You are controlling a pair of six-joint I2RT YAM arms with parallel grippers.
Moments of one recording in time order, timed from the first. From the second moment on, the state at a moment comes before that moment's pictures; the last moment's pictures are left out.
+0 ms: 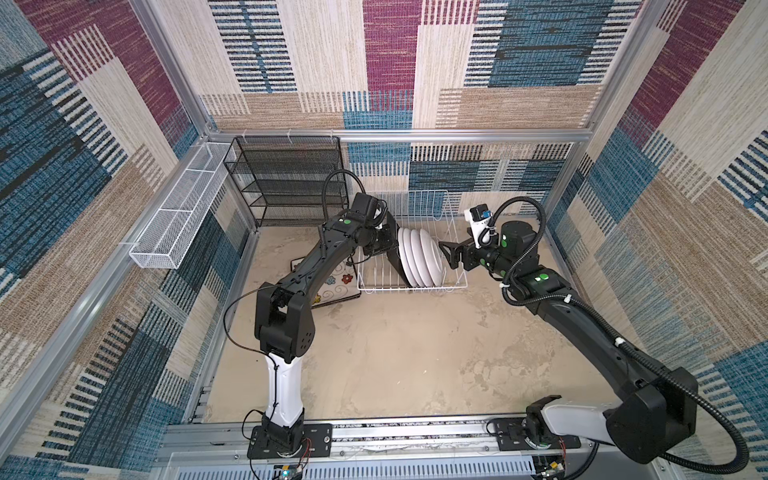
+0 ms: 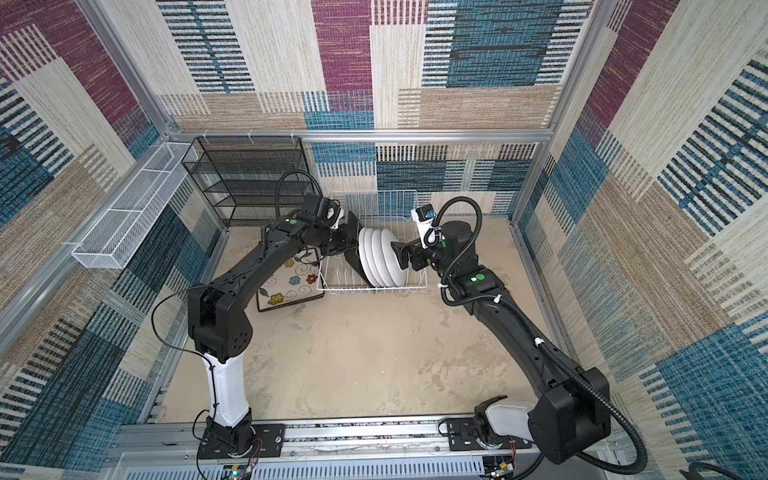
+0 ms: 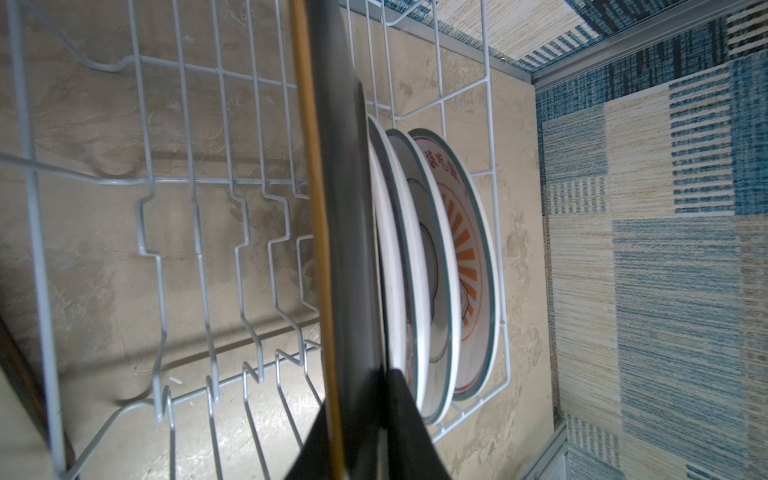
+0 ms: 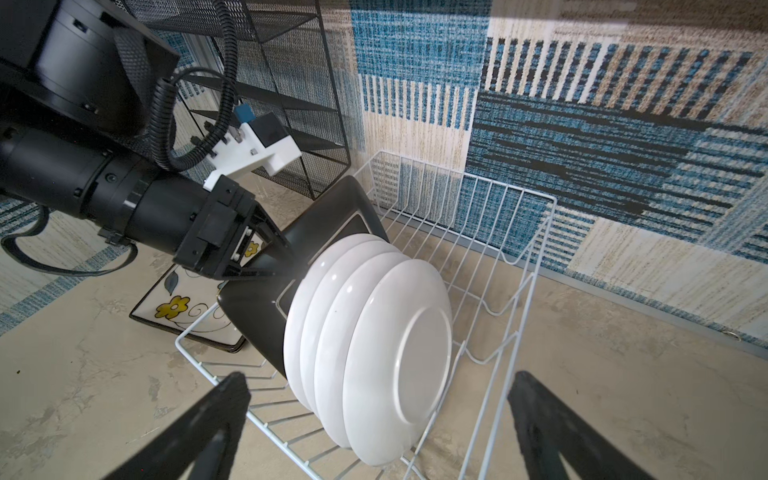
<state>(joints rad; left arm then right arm) -0.42 2.02 1.90 -0.72 0.37 -0.59 0.36 1.29 1.12 -0.15 -0.20 0.00</state>
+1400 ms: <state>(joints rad) -0.46 2.06 1.91 -0.63 0.47 -0.71 0.34 1.27 1.10 -0.13 -0.20 0.00</state>
